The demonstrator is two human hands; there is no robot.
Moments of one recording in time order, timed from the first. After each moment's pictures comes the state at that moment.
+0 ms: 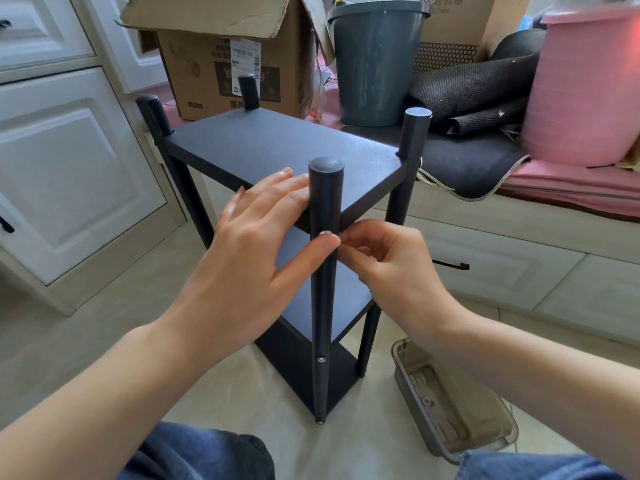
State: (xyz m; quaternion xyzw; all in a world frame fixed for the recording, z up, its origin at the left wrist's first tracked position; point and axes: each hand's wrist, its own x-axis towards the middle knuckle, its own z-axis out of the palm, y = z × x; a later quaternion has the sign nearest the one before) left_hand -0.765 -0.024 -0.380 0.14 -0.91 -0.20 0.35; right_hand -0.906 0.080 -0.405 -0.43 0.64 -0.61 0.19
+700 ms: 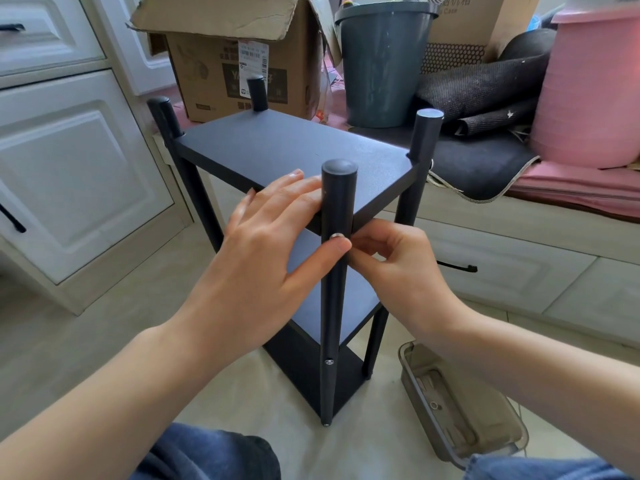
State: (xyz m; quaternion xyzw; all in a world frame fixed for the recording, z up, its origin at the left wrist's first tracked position) left_hand -0.763 -0.024 -0.380 0.14 -0.91 -0.19 0.34; right_hand -0.906 0.074 -0.407 -0.44 0.62 -0.62 0.18
